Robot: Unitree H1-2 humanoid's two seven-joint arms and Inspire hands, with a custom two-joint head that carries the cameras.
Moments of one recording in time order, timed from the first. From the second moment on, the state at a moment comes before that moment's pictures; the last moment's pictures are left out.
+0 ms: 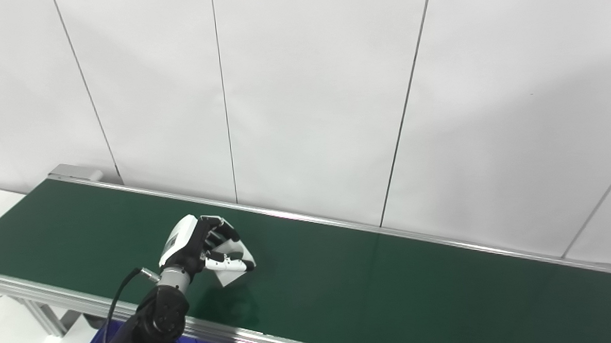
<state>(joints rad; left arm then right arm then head) -0.30 0.22 -0.08 0.13 0.46 0.24 0.13 0.15 -0.23 0.34 0.15 -0.18 -0.41 -0.17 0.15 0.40</state>
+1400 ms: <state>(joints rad) 0.07 0.29 -0.10 -0.13 0.23 -0.13 -0.10 0.23 -0.12 0.22 -0.03 -0.23 -0.38 -0.03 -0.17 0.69</state>
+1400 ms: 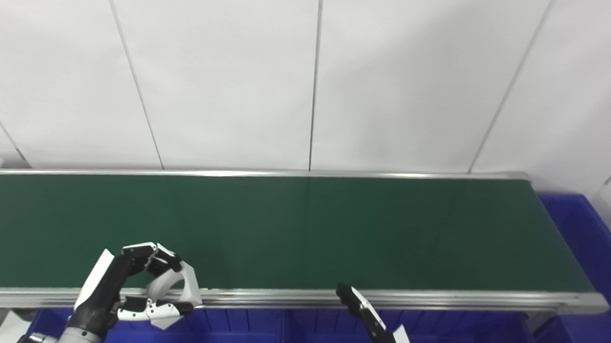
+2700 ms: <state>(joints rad) 0.10 0.36 -0.30 -0.17 0.67 0.01 -0.30 0.25 -0.08 0.19 -0.14 -0.25 -0.28 -0.01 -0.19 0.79</state>
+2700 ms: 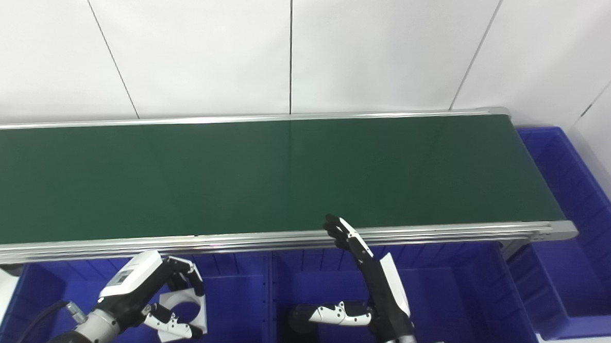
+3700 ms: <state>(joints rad) 0.21 0.20 -0.11 -0.11 -0.28 -0.12 -0.44 0.26 -0.09 0.19 -0.18 -0.25 -0.22 0.02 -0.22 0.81</state>
